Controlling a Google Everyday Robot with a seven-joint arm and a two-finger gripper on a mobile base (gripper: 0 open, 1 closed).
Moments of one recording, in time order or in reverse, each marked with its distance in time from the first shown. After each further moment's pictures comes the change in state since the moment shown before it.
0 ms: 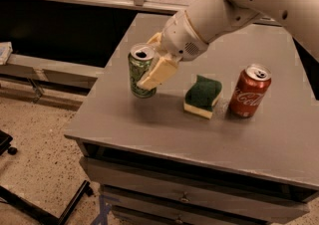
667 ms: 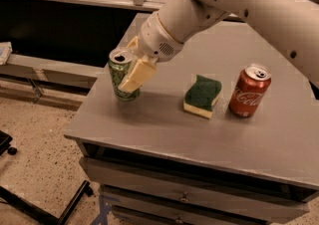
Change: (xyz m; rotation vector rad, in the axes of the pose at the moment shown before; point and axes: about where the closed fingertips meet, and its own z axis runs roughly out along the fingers) arm -0.021 -0.005 0.041 -0.059 0.039 -0.013
